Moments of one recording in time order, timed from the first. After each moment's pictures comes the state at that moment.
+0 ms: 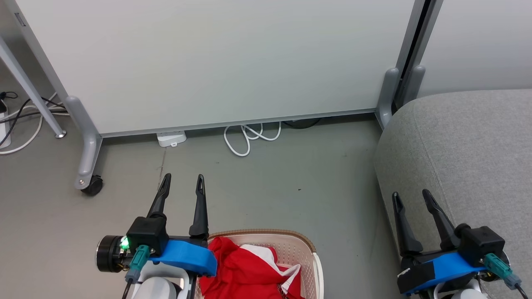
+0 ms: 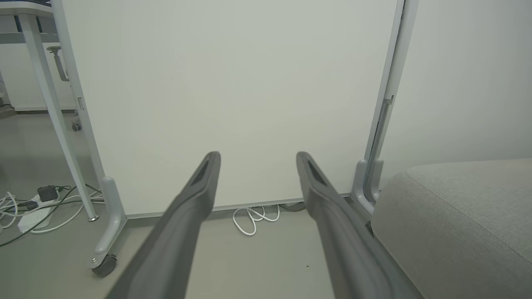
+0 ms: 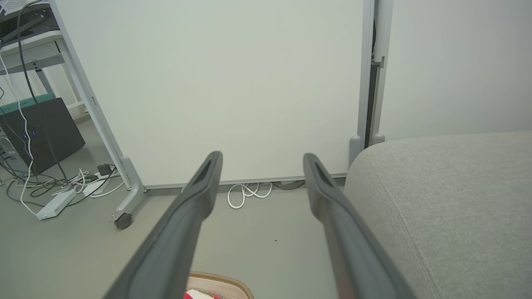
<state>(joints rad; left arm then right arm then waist) -0.15 0.06 -0.24 0.27 -0.19 0.05 -0.22 -0.07 -0.05 0.01 0.23 0.19 0.13 -0.22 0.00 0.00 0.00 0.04</state>
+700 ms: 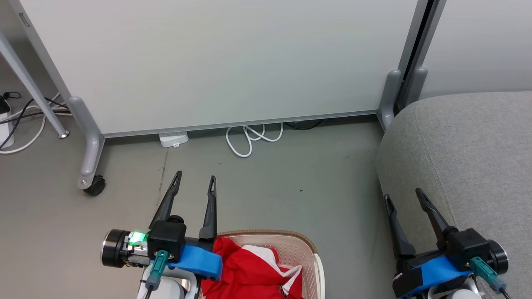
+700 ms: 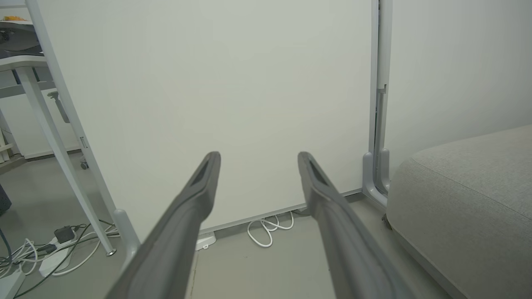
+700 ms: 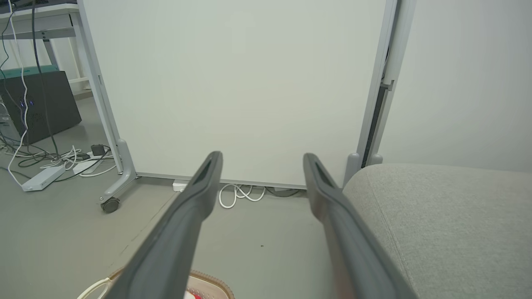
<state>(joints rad) -0.16 0.06 -0.27 0.28 -0.03 0.05 -0.26 -0.07 -0.05 0.03 0.23 0.04 0.13 -0.26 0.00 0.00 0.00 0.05</state>
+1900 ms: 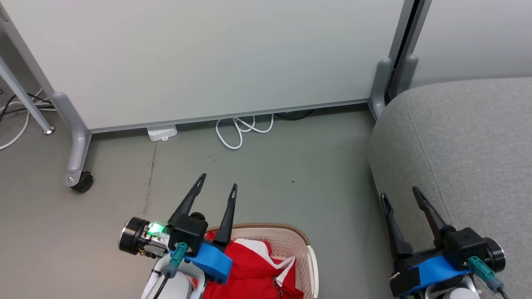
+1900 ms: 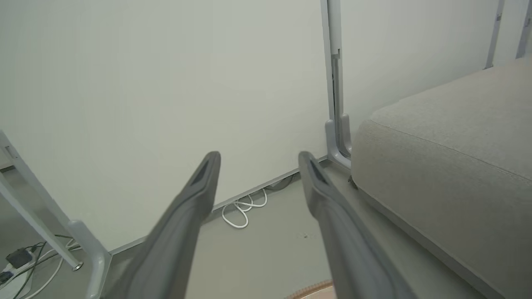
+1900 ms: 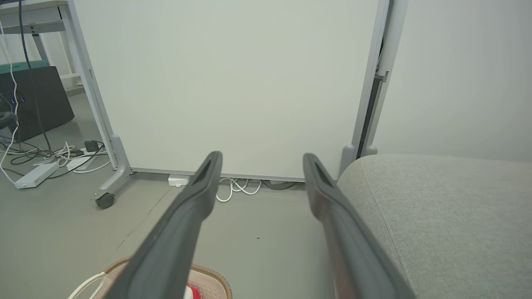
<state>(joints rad) -0.23 0.07 -0.33 0.41 0.01 -0.03 -0.26 -0.07 -0.05 0.04 0.22 0.04 0.13 -0.26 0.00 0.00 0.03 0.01</state>
